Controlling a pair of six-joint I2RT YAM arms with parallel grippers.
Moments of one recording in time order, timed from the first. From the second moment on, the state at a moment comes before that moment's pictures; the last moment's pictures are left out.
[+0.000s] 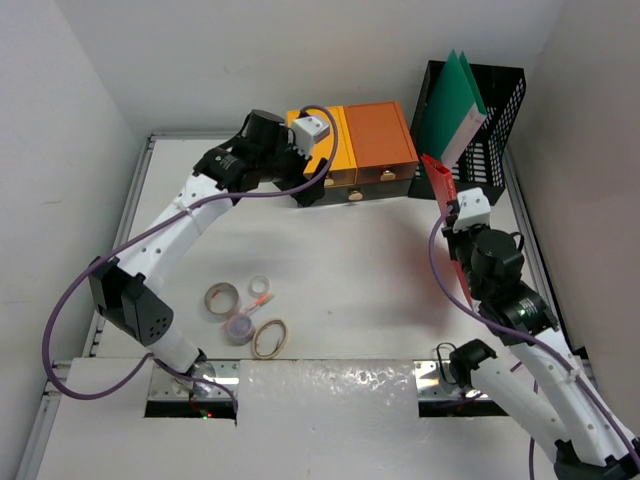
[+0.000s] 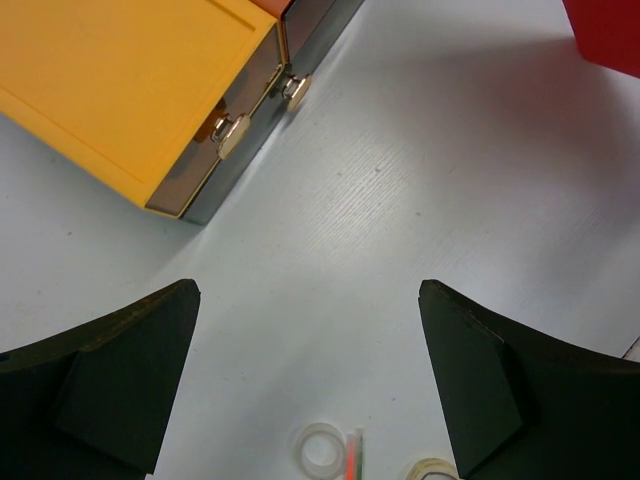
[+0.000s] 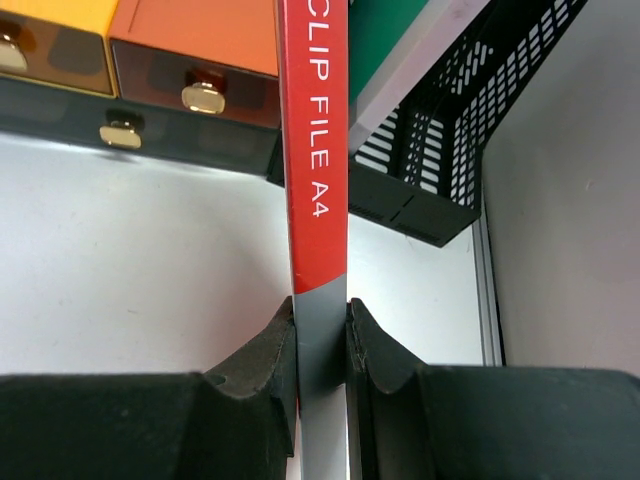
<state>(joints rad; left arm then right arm) -0.52 1.58 1.66 -0.72 0.25 0.15 0.44 0.60 0.70 -0.34 0.42 -0.23</state>
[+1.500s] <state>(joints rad) -0.32 1.42 1.49 -0.69 0.18 0.23 0.12 1.15 1.44 -0.42 0.47 -0.30</state>
